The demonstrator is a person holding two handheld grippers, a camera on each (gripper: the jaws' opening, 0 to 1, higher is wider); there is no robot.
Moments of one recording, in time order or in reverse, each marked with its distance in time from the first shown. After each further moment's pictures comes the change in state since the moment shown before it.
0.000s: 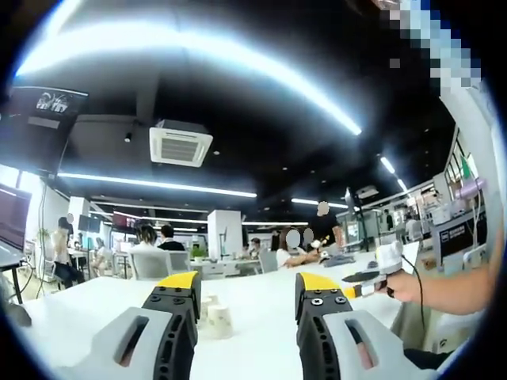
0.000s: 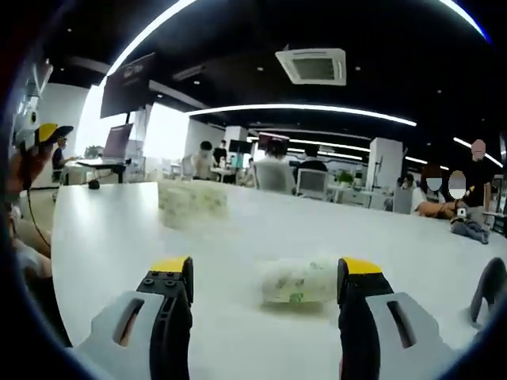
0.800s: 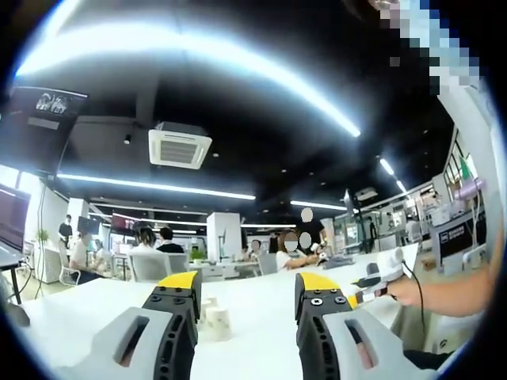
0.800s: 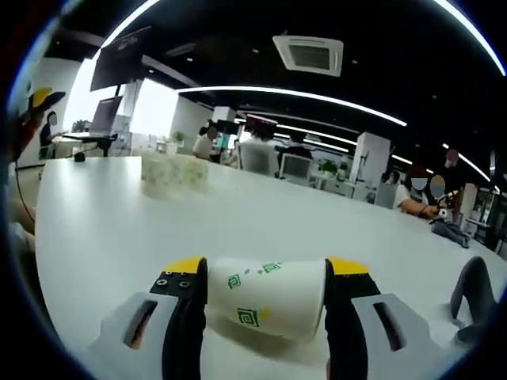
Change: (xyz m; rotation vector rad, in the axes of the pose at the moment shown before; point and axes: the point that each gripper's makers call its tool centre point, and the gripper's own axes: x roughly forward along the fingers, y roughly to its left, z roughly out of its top) left arm 0.001 -0.004 0.001 0.001 -0.012 -0.006; right arm -0.011 -0.006 -0.016 -0.048 0.042 -0.041
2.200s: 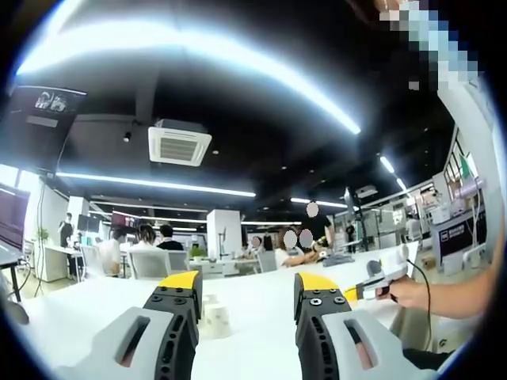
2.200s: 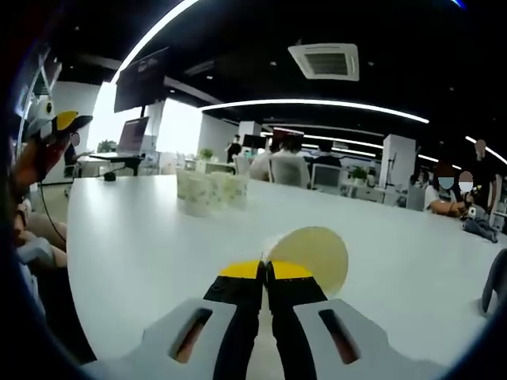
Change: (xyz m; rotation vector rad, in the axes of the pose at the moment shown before) left arm 0.003 -0.002 -0.006 -0.003 0.013 0.003; right arm -0.005 0.057 0.016 0.057 -0.073 0.177
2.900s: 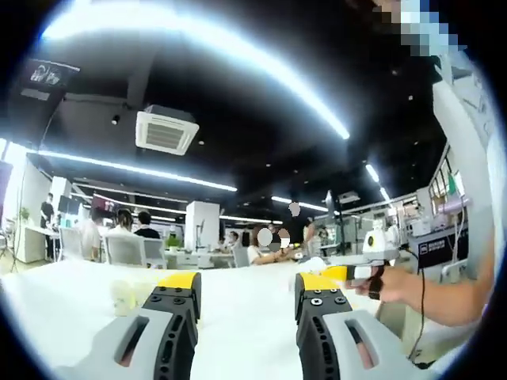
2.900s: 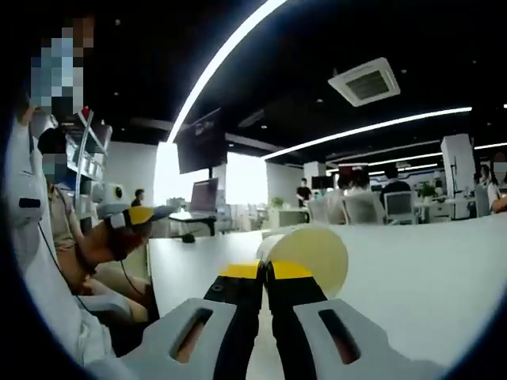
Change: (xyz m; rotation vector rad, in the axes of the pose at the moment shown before) left arm 0.014 -0.040 -0.023 -0.162 0.014 -0.144; right arm -0.032 0.100 0.104 0.169 -0.285 0.462
